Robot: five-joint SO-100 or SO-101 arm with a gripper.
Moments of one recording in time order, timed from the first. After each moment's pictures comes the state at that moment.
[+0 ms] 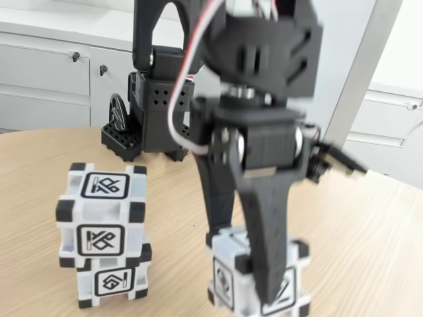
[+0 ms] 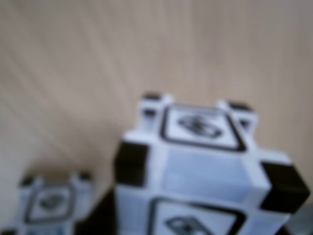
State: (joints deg) arm 10.4 89.6 98.2 60.4 -6.2
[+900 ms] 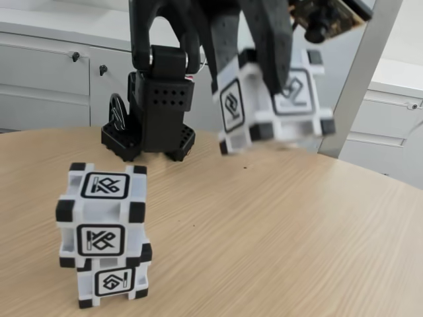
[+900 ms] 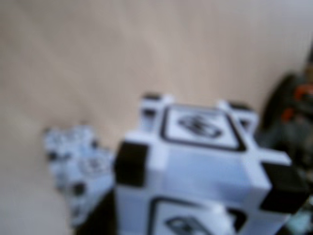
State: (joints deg) arm 10.7 124.7 98.2 79.1 -1.8
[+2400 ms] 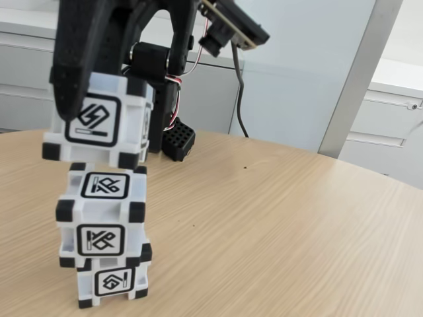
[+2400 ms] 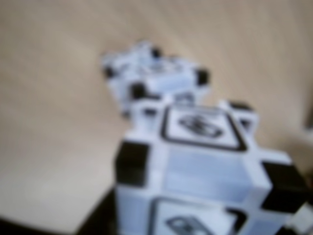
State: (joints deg) arm 36.4 111.4 89.9 90.4 -5.9
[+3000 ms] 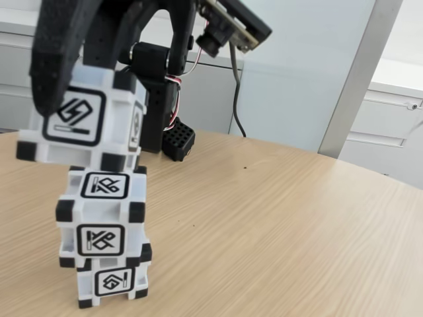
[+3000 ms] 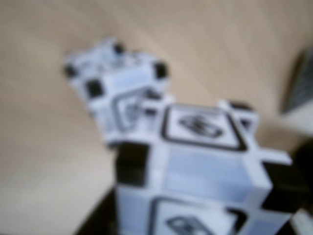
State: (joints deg) arm 36.4 111.0 89.9 84.3 -3.9
